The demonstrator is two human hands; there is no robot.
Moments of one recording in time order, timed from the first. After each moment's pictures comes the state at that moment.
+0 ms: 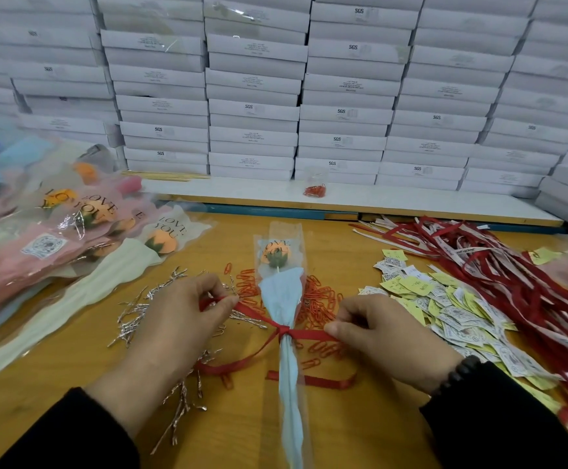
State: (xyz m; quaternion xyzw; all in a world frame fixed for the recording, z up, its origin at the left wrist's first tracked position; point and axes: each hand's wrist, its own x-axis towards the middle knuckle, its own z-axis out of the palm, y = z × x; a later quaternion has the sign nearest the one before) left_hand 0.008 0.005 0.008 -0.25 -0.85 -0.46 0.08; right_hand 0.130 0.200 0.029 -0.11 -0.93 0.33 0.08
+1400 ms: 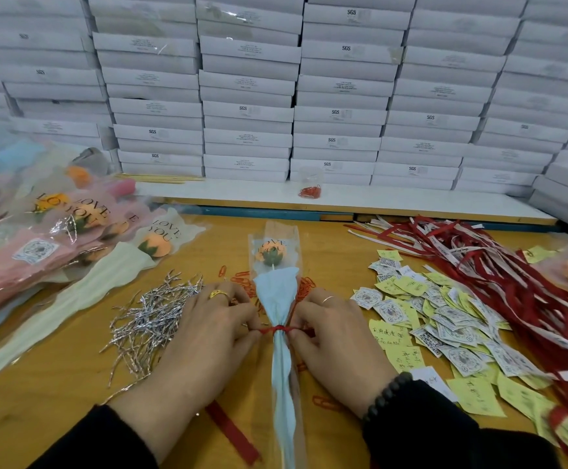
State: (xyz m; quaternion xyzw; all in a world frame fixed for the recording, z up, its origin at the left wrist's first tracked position) left_hand 0.021 0.024 -0.004 -0.41 -0.87 -0.23 0.12; right_hand 0.111 0.169 0.002 -0.04 -0.96 0.14 0.22
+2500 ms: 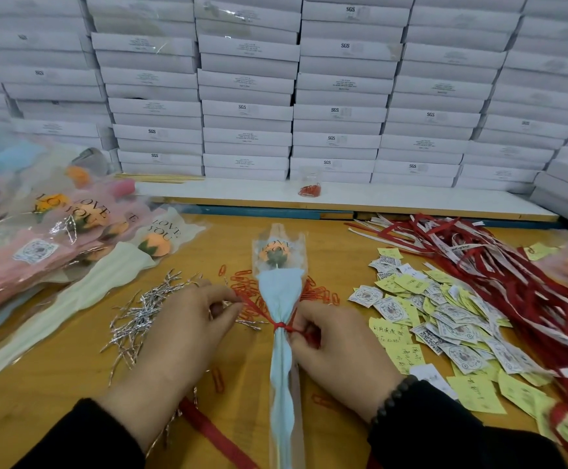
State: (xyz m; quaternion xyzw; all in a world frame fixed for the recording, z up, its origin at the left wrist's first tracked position) left_hand 0.018 0.020 0.009 -0.30 -0.85 -0.42 0.12; right_hand 0.116 0.166 0.003 -0.07 -0.94 0.27 0.20
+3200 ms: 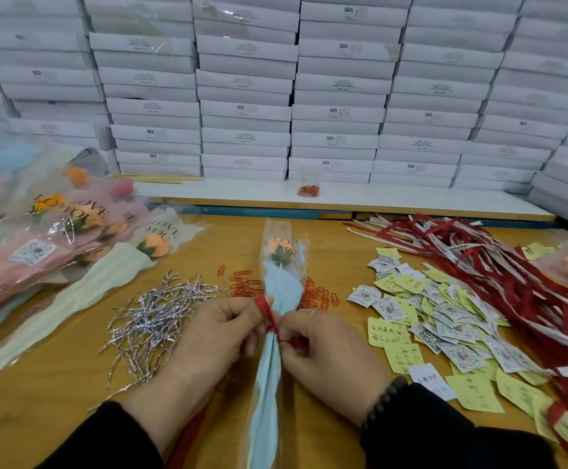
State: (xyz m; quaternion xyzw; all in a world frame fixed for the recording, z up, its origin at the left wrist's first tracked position) left_hand 0.034 0.039 0.003 -0.26 -0.69 -0.67 -0.12; right_hand 0.116 0.159 0.006 -0.01 -0.96 0.23 0.17
